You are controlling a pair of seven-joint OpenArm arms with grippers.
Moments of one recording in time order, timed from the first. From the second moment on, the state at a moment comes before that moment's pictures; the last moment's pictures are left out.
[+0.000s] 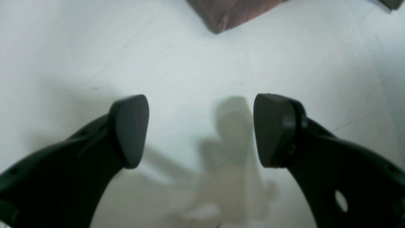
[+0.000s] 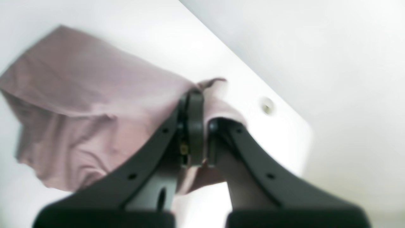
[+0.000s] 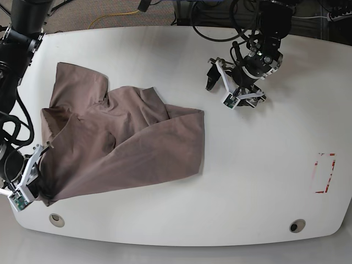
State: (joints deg) left arm 12.4 -9.2 7.4 98.6 -1.1 -25.2 36.2; right arm 25.4 37.7 18.1 110.2 51.3 41.1 -78.9
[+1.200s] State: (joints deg) left arm -3.4 3.8 14.0 74.2 -1.8 -25.0 26.7; right arm 27.6 41.3 18.2 110.2 51.2 41.1 -78.5
